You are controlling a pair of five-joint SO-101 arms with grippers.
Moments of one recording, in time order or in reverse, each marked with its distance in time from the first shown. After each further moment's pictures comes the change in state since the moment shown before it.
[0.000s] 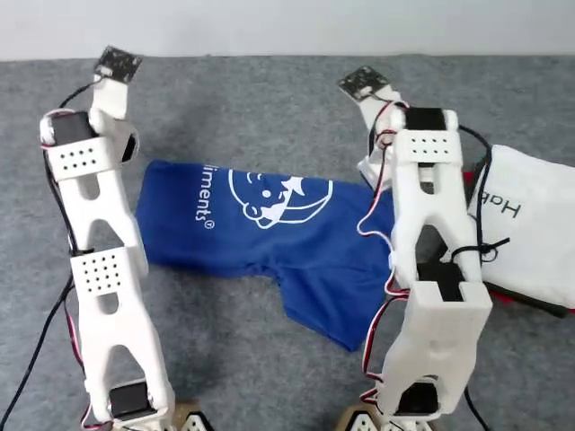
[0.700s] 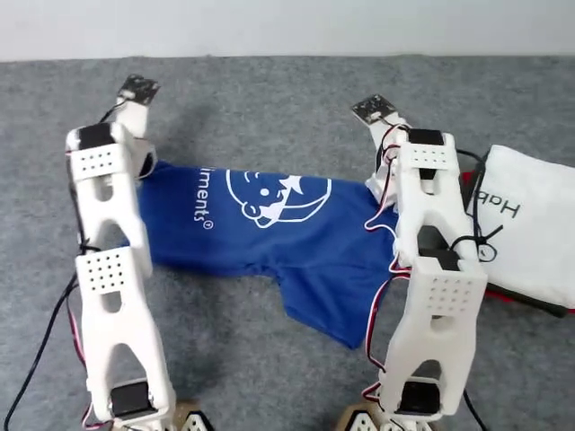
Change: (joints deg) left arm -1.6 5.1 16.3 -10.8 -2.0; right arm 5.0 13.9 0.0 -9.4 -0.1
